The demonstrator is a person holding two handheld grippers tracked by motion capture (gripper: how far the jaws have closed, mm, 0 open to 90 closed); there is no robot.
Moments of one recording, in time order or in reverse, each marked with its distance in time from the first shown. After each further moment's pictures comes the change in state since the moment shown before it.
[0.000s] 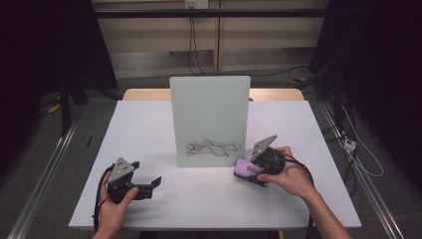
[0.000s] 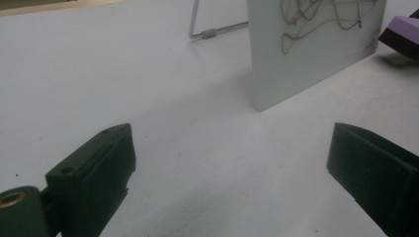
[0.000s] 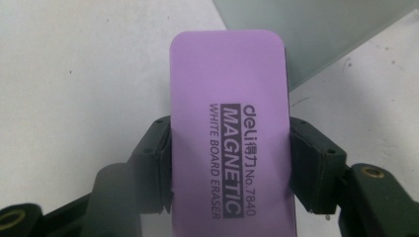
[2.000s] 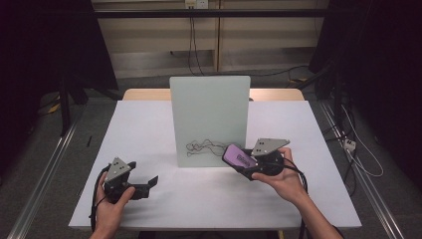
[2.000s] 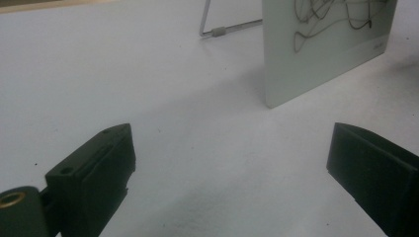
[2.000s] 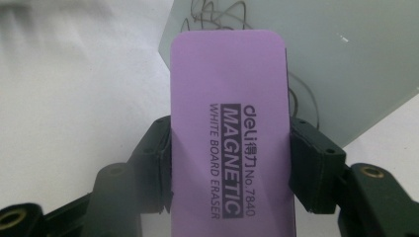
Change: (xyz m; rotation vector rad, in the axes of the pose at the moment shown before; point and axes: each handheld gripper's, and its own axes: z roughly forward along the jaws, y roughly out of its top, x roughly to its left) left arm 0.005 -0.002 -0.004 -0.006 0.015 -0.021; right arm 0.024 0.015 -0.015 -0.383 -0.130 0.018
